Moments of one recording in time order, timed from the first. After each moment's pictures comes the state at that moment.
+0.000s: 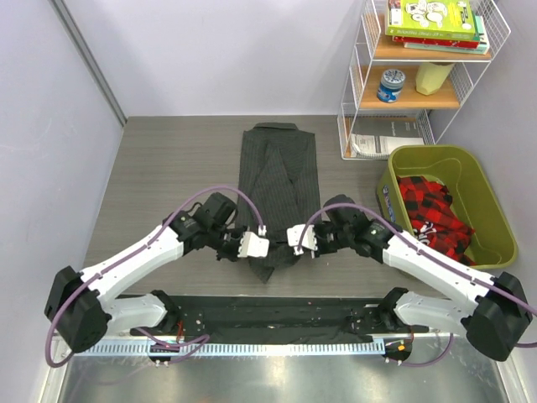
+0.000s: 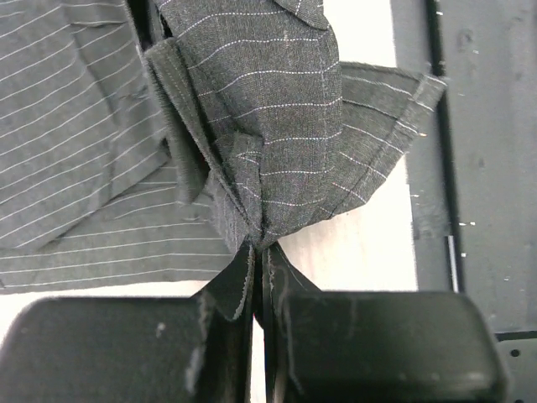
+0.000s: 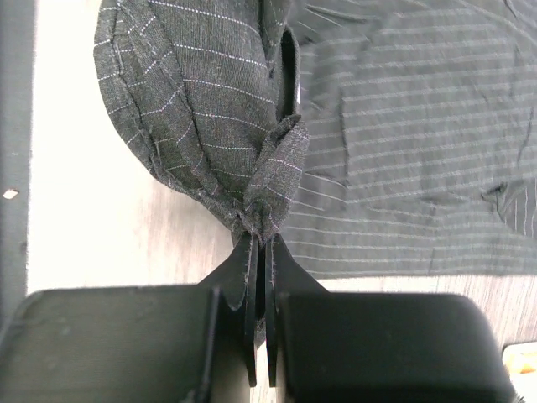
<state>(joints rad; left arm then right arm) -0.75 1.14 0.81 -0.70 0.48 0.94 0.76 1.06 0.72 -0.50 -0.35 -0.94</state>
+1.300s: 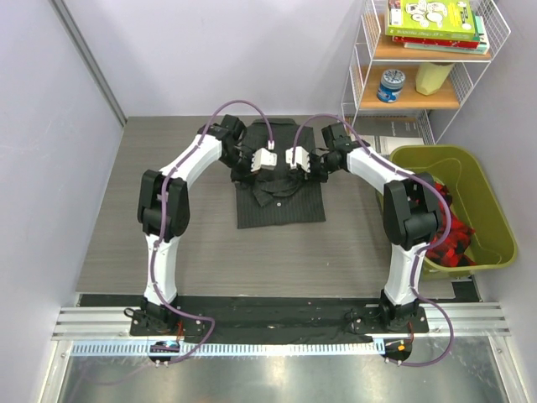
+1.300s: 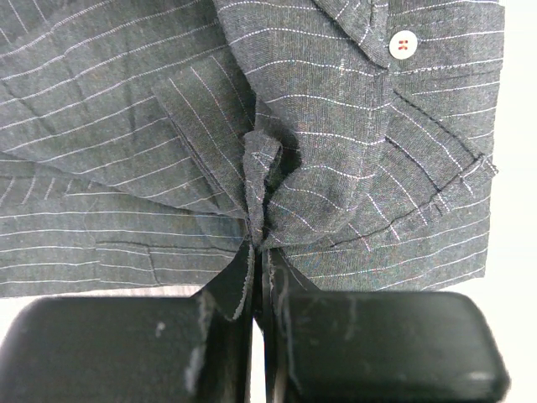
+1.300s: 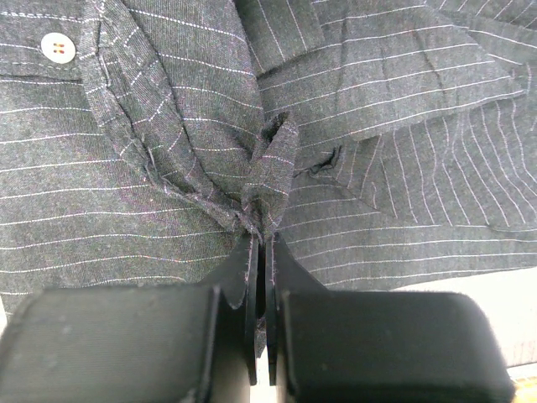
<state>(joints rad) -0.37 2.16 1.86 -0.98 0.60 1.21 0.31 1.96 1.48 -0.55 -0.60 -1.20</state>
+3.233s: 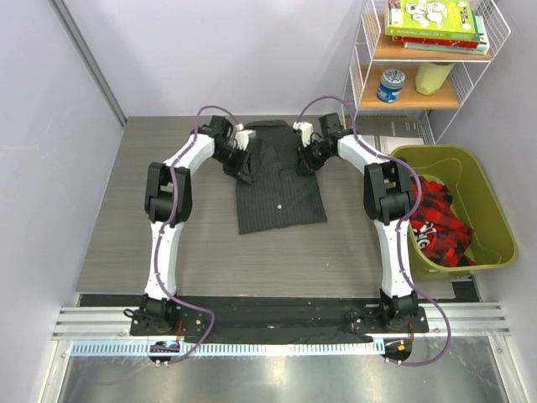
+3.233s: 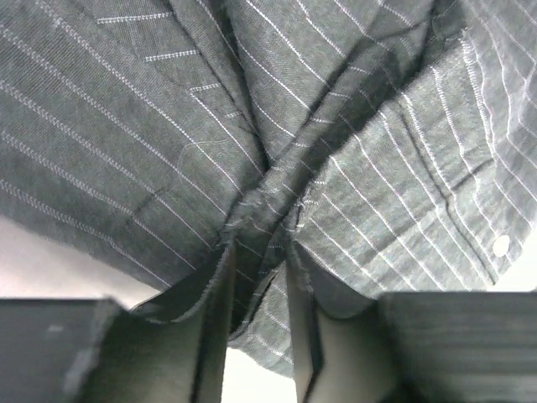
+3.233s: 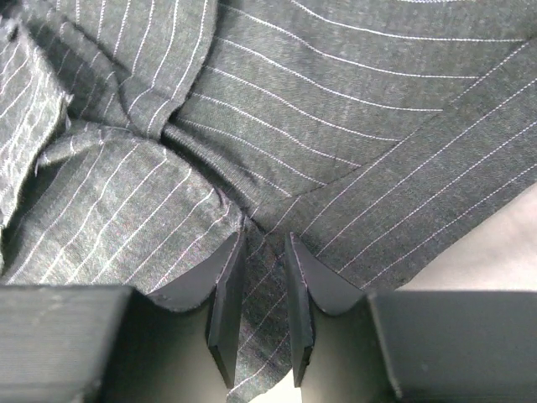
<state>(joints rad) -0.25 2.41 2.03 -0.84 0.62 0.19 0.26 2.37 1.91 -0.58 -0.56 -0.37</state>
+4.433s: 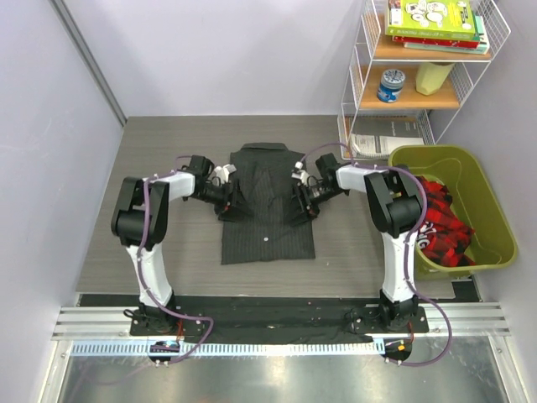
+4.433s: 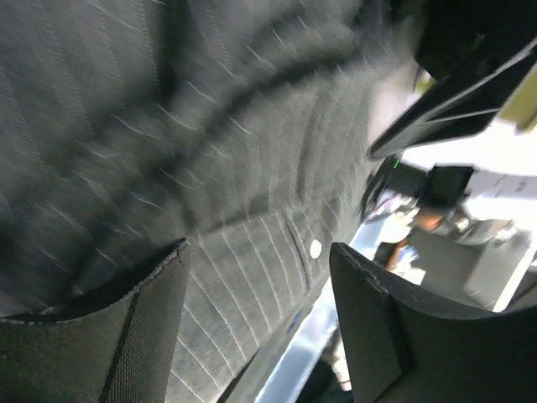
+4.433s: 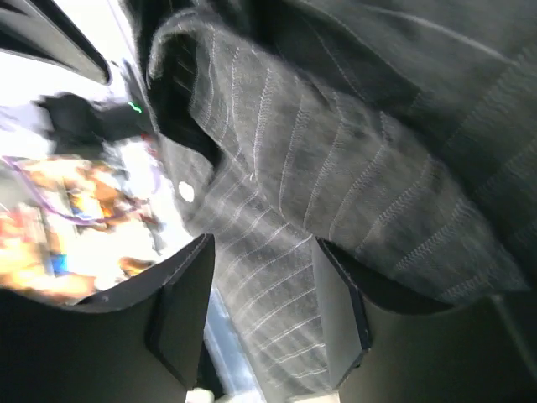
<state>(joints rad) -0.20 1.94 1.13 -0.43 0.95 -0.28 0.35 2.09 1.29 -0.52 -0.98 0.06</state>
